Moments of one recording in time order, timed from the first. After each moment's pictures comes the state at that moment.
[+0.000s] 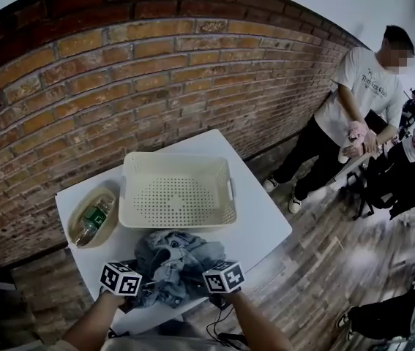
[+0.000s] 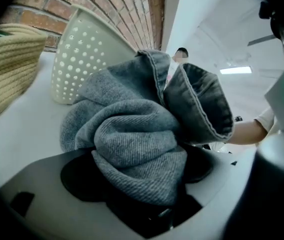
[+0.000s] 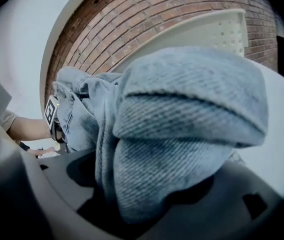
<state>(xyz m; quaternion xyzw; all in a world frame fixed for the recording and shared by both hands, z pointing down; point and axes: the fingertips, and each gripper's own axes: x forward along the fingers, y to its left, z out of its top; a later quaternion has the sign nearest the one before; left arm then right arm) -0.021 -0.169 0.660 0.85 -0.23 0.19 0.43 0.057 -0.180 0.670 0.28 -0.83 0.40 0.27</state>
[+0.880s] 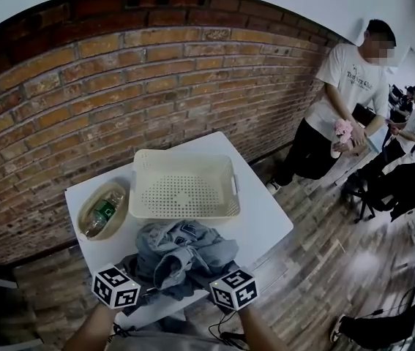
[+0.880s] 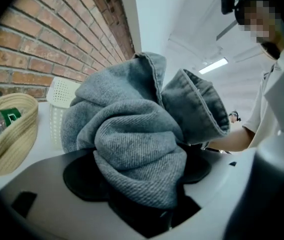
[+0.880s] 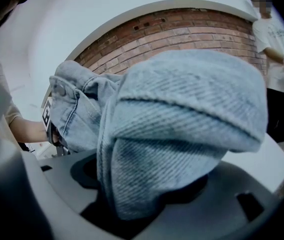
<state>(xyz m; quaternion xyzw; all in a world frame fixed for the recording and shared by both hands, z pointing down) -0.028 -0.144 0.546 0.91 -0.25 0.11 0.30 0.041 -0.160 0.554 0.34 -0.88 0.25 0.22</state>
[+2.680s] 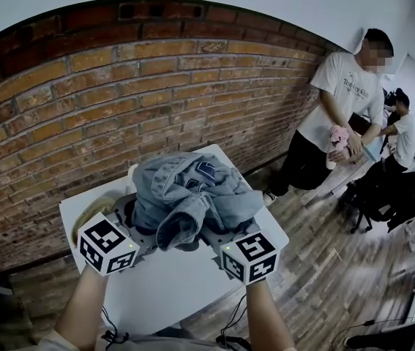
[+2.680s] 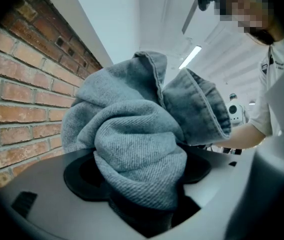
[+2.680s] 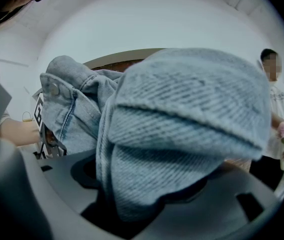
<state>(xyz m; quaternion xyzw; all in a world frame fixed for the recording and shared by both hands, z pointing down) -0.012 -0.287 0.377 0.95 -0.28 0.08 0.06 0.058 -0.302 0.380 0.42 -0.90 0.05 0.14</state>
